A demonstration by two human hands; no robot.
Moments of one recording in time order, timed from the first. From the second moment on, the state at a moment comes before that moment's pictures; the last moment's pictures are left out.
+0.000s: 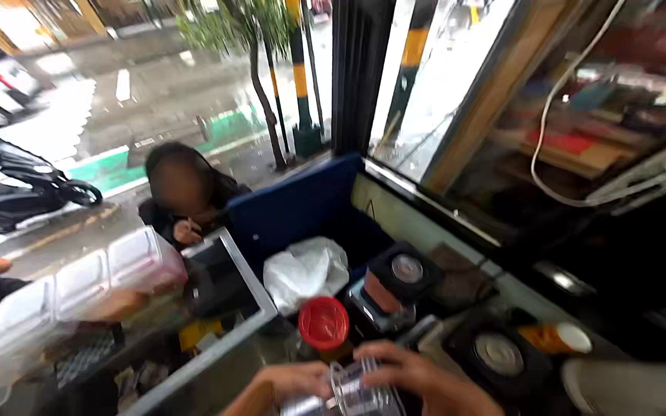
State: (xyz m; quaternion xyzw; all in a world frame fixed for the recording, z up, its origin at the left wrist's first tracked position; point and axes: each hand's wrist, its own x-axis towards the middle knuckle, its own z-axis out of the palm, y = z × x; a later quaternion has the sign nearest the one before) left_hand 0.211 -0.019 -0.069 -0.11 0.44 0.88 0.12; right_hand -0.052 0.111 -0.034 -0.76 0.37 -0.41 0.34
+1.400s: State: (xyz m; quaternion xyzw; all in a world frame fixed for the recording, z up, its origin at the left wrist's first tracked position) left_hand 0.048 0.033 -0.059 0.05 0.67 0.67 -0.30; right_hand 0.033 0.296 -0.055 -0.17 0.76 -0.62 -0.10
